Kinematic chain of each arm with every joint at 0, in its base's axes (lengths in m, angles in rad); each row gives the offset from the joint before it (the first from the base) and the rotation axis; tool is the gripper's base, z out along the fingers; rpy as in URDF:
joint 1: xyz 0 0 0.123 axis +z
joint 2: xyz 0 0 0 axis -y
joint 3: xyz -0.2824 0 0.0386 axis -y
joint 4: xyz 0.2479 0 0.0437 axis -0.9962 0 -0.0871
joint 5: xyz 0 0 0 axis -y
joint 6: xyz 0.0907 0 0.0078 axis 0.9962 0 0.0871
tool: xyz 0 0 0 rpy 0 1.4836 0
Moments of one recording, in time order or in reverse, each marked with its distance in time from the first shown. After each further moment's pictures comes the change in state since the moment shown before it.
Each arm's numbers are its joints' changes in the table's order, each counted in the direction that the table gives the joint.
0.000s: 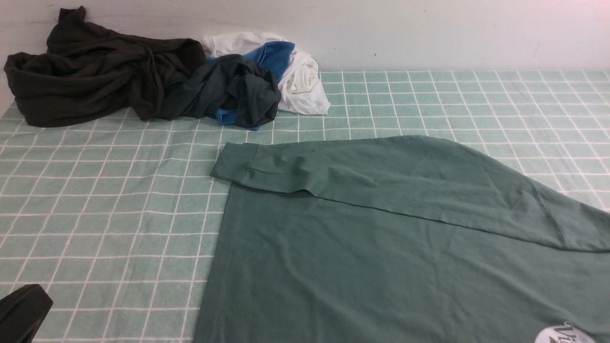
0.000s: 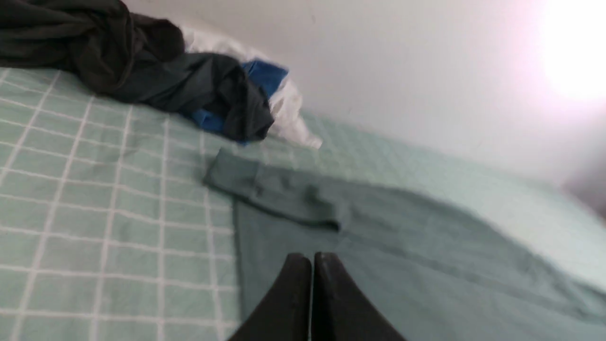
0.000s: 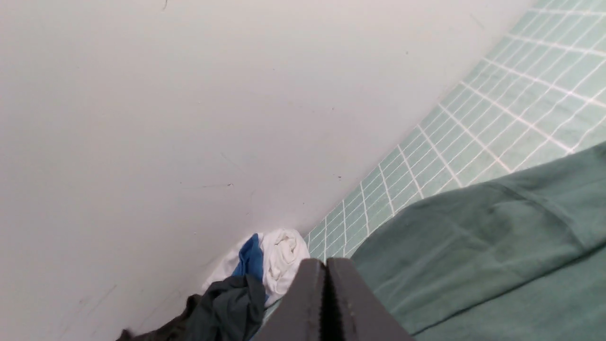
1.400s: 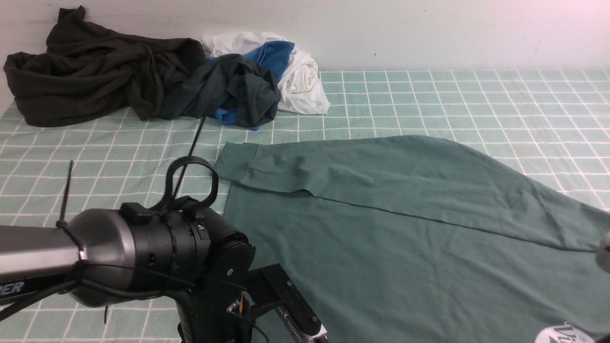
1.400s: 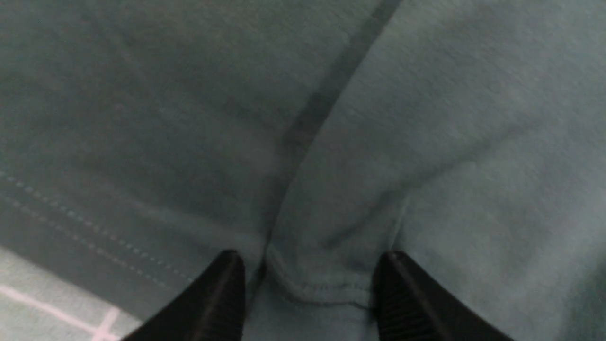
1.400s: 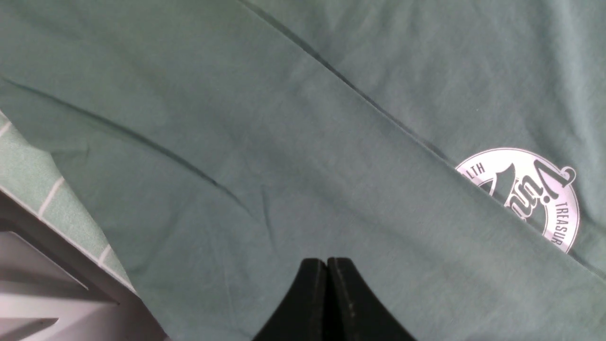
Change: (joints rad) right arm 0.348 -0.896 0.739 0.842 -1.095 -0.140; left arm -0.716 -1.583 0.577 -0.547 -0.276 0.072
